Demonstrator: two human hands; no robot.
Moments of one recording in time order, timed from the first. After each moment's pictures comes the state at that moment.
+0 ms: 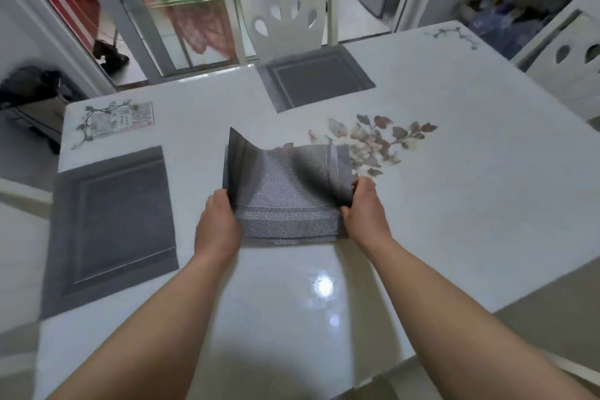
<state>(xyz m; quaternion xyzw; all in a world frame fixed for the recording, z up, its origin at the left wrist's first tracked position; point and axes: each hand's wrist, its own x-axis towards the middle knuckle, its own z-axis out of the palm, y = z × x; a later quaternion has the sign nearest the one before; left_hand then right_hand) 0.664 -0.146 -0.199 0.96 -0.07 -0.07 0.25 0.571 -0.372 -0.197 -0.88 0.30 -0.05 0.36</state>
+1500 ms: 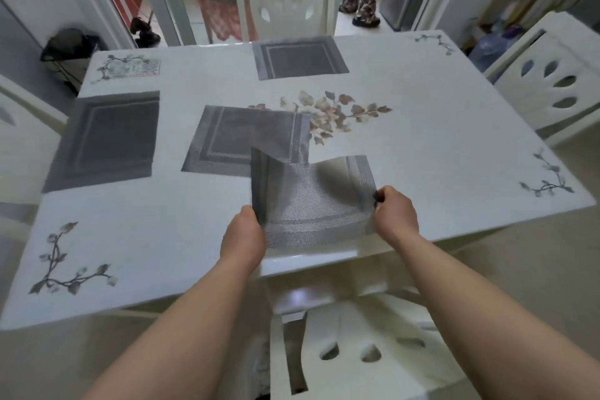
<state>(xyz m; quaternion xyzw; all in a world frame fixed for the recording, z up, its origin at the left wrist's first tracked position) 0.428 -0.231 -0.187 0.96 0.00 -0.15 0.24 0.378 -0.486 -0.164 -0.90 0.33 0.02 0.27</state>
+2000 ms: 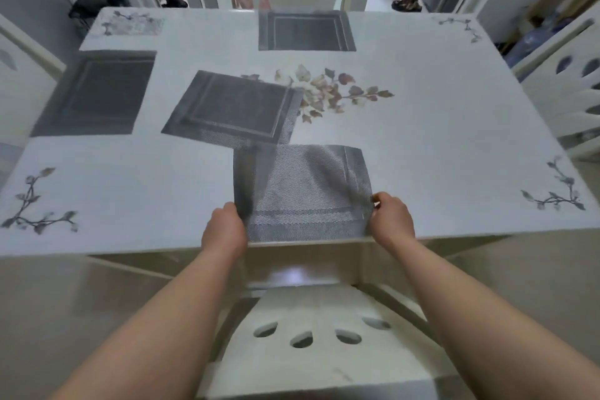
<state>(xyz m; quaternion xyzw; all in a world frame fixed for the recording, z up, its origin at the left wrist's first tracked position) 0.382 -0.281 -0.218 0.96 0.11 -0.18 0.18 0.354 -0.565 -0.215 -0.93 0.26 0.09 0.24</state>
